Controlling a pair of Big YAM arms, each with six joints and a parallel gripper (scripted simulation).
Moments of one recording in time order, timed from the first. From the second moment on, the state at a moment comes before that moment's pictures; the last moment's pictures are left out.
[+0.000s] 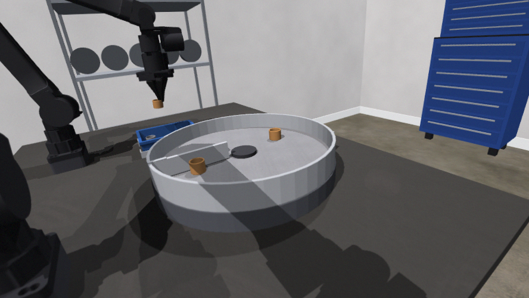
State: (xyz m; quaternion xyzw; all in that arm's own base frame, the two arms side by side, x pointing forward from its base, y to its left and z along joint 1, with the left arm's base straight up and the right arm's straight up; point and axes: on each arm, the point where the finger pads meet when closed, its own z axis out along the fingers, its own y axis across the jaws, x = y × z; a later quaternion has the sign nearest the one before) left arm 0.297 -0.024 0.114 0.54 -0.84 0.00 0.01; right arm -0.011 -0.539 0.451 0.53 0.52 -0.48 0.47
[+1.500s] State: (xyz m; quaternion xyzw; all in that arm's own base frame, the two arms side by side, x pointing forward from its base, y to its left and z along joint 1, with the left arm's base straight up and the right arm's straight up) left arm 0.340 -0.317 0.115 0.54 -0.84 0.00 0.00; right arm -0.011 -0.539 0.451 0.53 0.52 -0.48 0.47
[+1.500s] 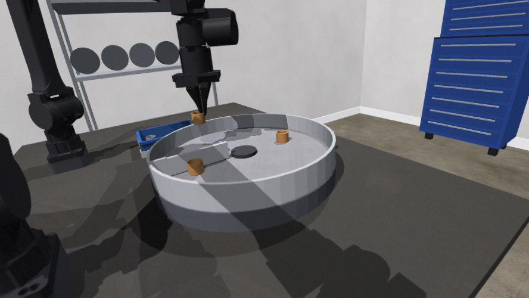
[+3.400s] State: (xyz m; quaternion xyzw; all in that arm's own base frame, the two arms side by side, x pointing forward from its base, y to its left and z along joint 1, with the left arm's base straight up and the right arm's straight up) left arm 0.341 -0.323 0.093 0.54 -0.84 0.00 0.00; right arm -0.011 -0.539 0.451 0.53 0.52 -0.48 0.47
